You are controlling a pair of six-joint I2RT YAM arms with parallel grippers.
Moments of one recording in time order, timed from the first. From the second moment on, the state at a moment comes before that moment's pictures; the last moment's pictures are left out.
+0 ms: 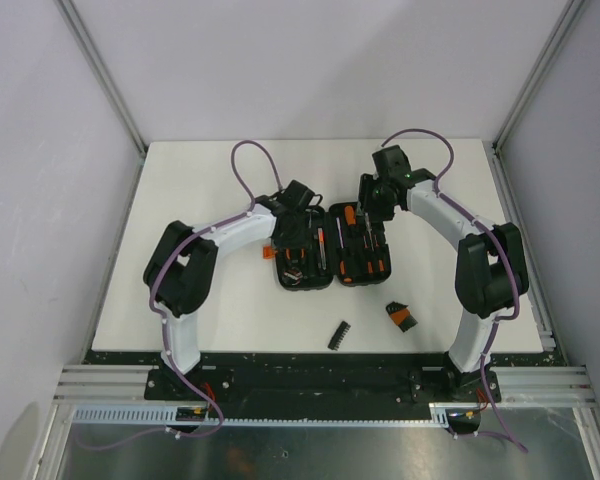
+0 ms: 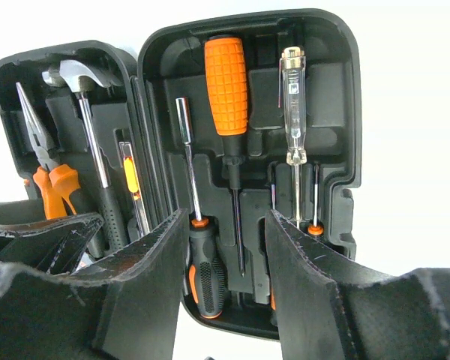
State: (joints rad) left arm -0.62 1.93 1.39 -0.59 -0.14 -0.58; right arm 0.37 1.84 1.49 -0.60 -0.08 0.47
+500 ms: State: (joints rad) left arm -0.63 1.93 1.39 -0.60 -0.18 -0.61; right arm 0.37 1.84 1.49 -0.60 -0.09 0.47
